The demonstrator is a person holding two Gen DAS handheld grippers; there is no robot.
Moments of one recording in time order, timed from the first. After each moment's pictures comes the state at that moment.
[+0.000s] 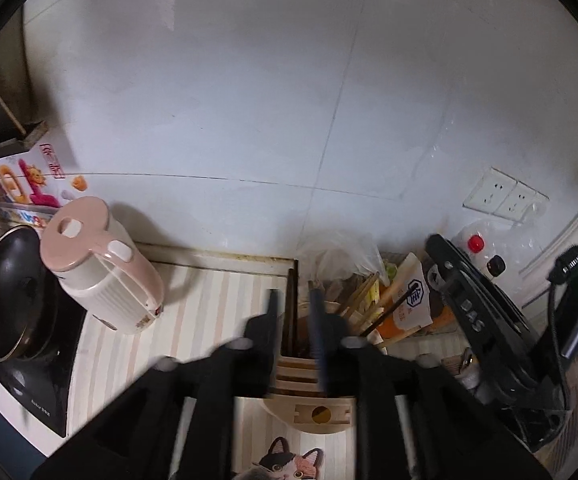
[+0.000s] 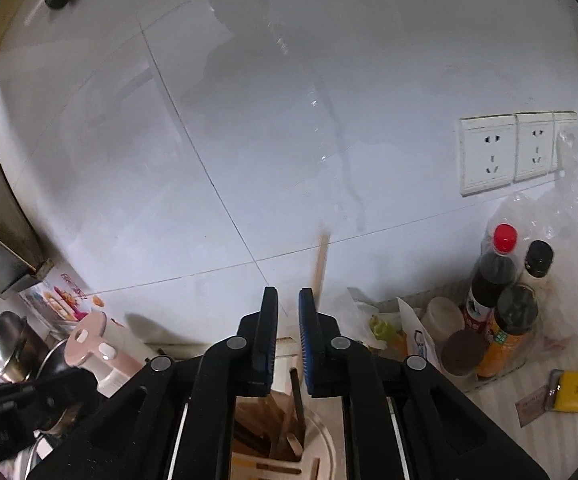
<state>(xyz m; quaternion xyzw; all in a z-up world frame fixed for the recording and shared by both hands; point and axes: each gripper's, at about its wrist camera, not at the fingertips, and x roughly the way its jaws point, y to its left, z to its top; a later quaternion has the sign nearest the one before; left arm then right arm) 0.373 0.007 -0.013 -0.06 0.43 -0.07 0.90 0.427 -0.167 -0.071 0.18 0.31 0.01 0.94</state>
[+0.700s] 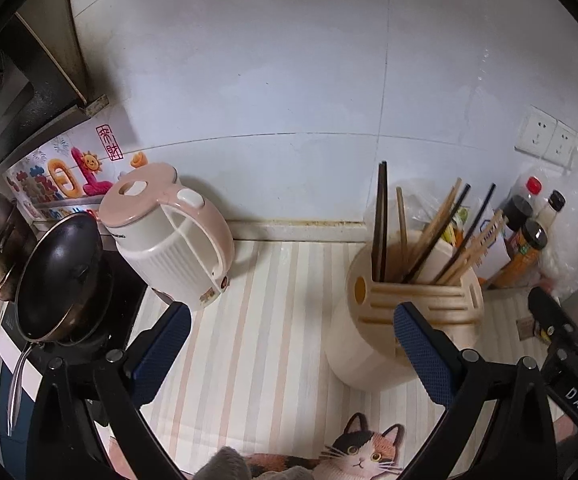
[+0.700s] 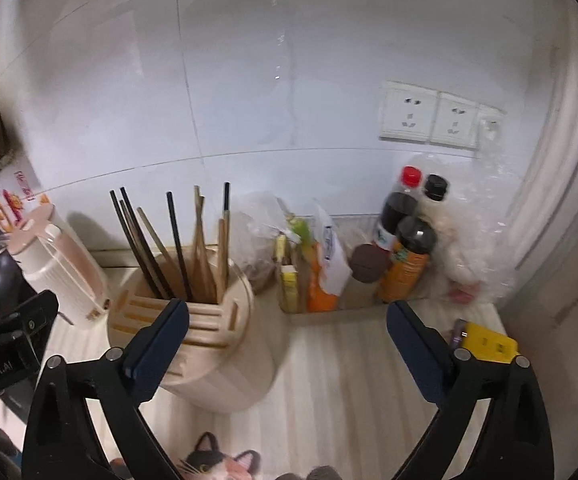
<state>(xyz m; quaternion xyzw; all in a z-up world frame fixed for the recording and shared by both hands) 0.319 0.033 -0.071 0.02 0.42 0.00 0.91 0.320 -0.146 -0.094 0.05 0.39 -0.10 0.91</state>
